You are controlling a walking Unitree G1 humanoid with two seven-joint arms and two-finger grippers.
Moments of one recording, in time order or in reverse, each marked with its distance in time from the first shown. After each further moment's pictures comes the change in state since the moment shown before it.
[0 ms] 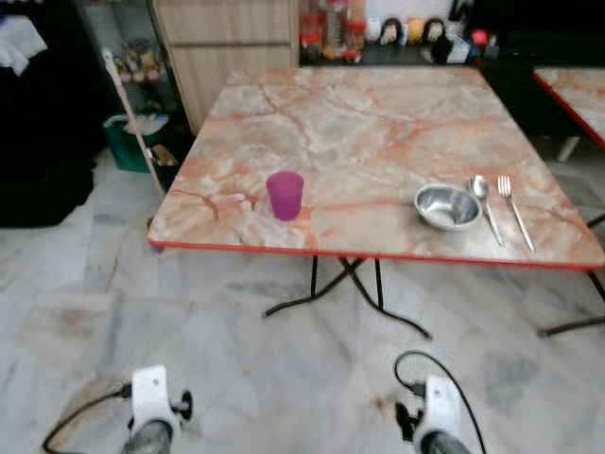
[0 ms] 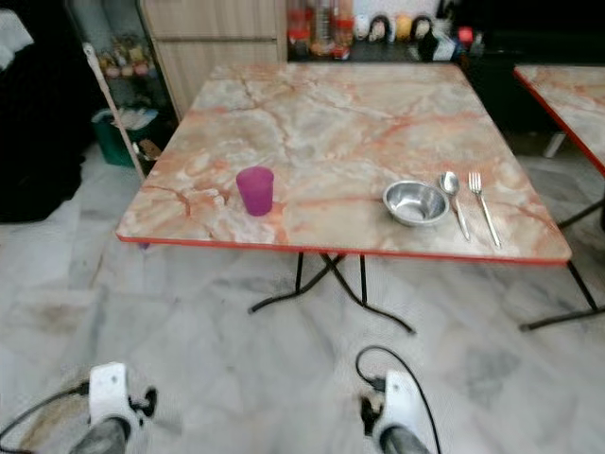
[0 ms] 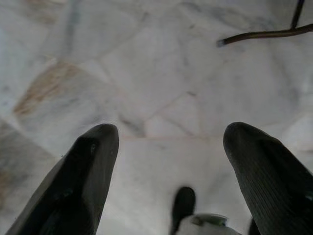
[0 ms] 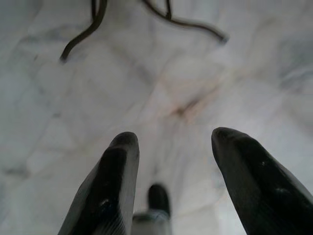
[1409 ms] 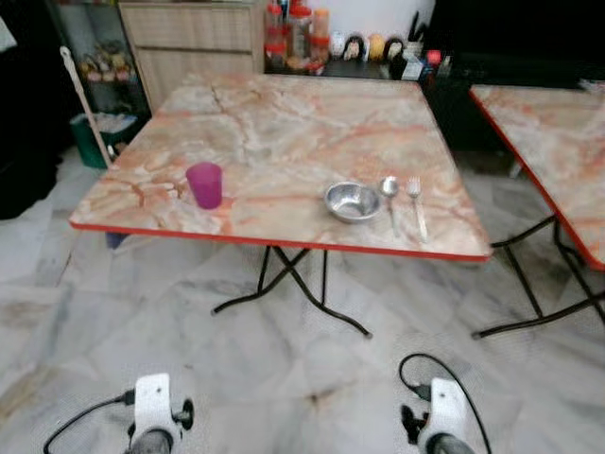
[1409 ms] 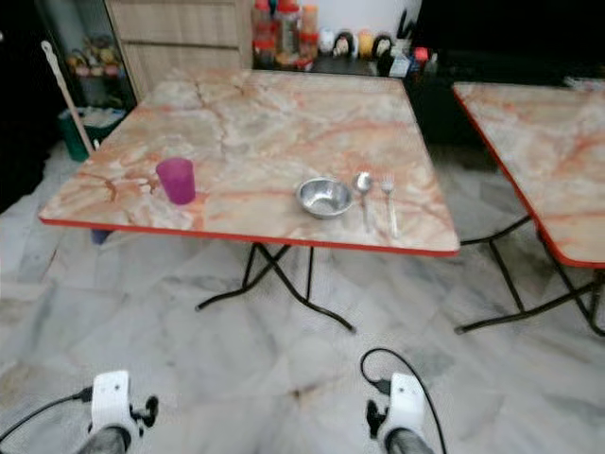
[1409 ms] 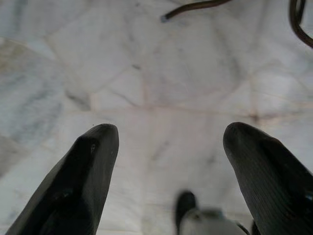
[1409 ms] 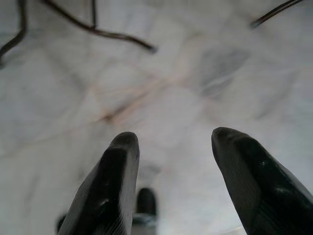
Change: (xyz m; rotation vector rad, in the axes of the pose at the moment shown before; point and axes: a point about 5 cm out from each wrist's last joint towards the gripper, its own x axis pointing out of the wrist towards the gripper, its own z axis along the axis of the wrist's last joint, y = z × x) left arm -0.003 0.005 -0.006 0.053 -0.003 -0.001; right arm -0.001 -0.005 -0.001 -0.001 0.007 -0.023
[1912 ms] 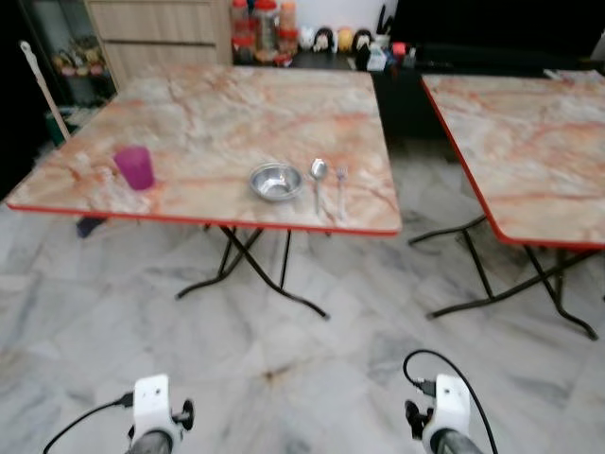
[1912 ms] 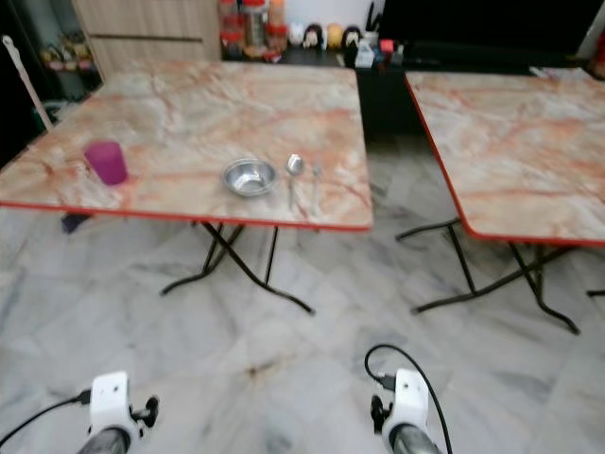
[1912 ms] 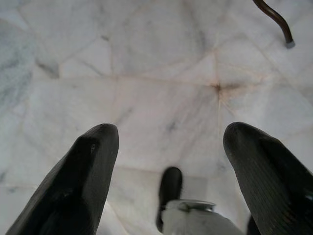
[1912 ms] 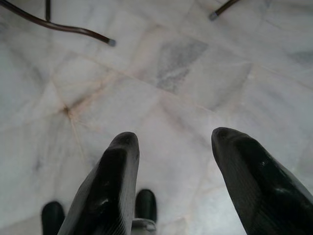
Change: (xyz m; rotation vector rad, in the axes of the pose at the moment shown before) left arm -0.001 0.003 -0.003 -0.035 0.010 0.007; right arm 0.000 0.000 0.002 -0.002 -0.003 0.002
